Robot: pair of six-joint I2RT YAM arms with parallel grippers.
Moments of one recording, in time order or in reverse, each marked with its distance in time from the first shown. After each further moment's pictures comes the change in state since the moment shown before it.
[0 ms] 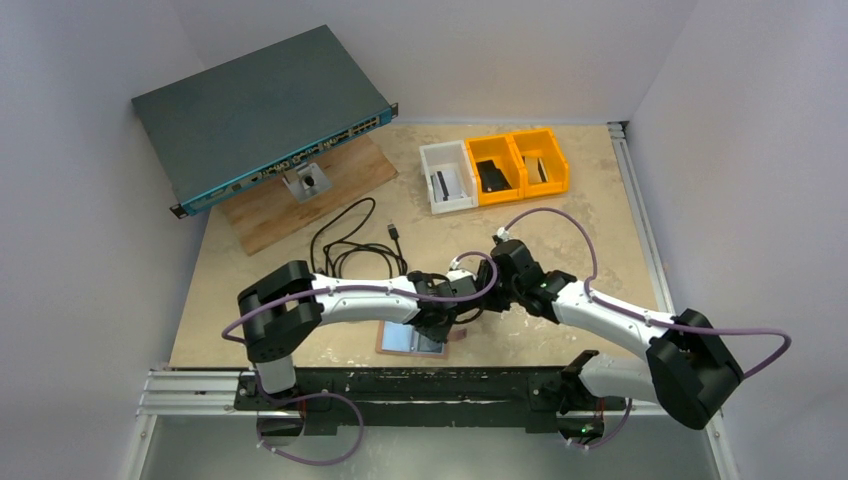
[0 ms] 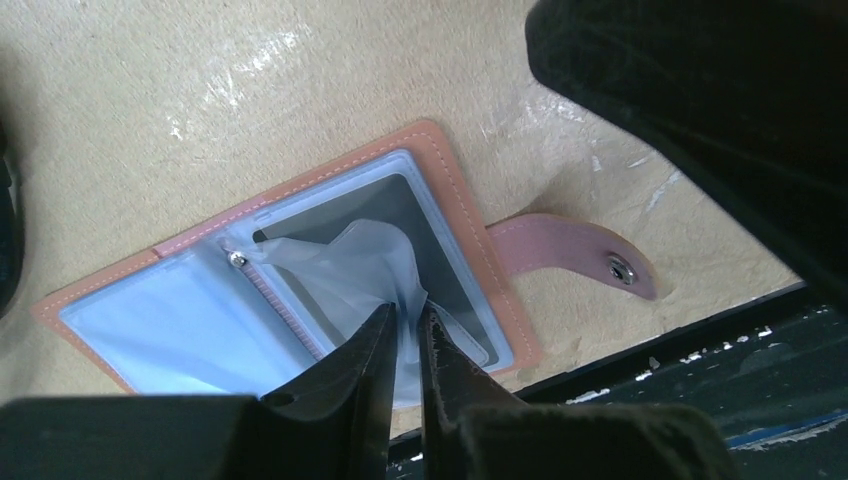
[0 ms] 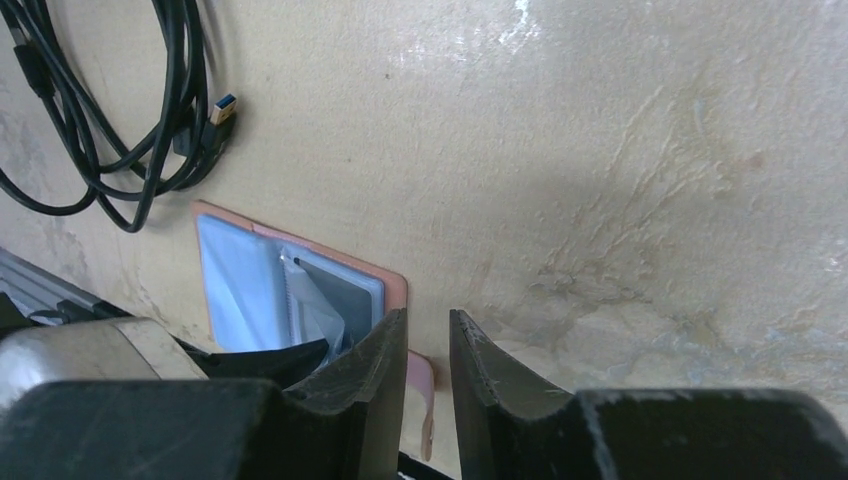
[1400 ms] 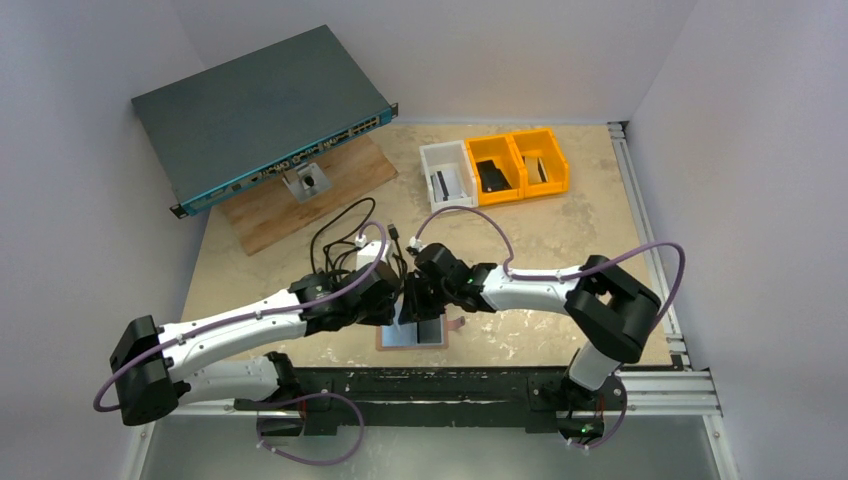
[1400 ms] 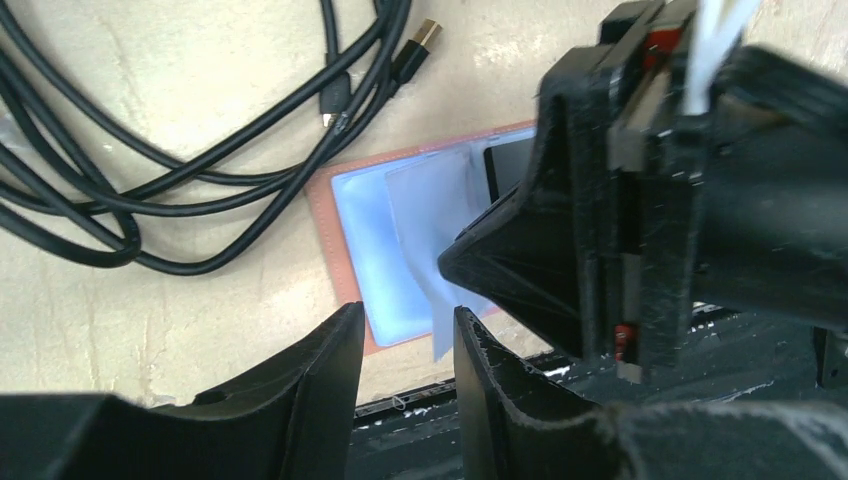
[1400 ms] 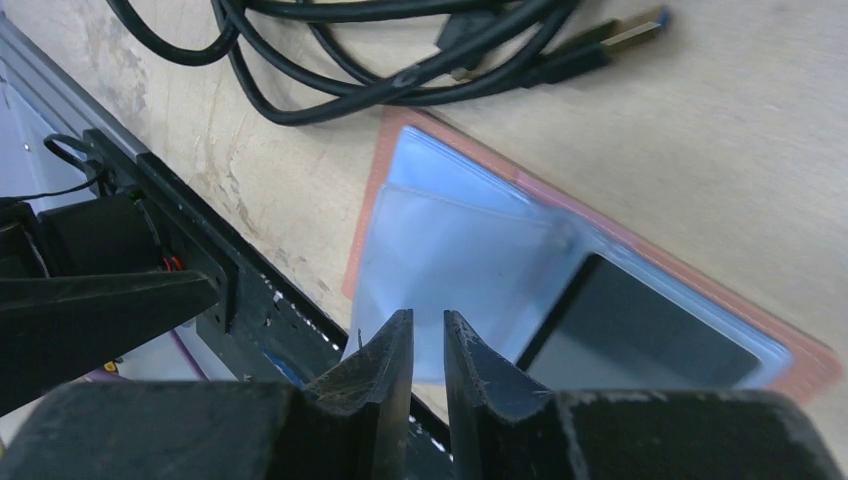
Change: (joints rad) left arm 0.165 -0.666 -0.364 -0.009 -0.095 -0.176; right arm 0.296 0.428 0.292 0.169 -0.136 -0.031
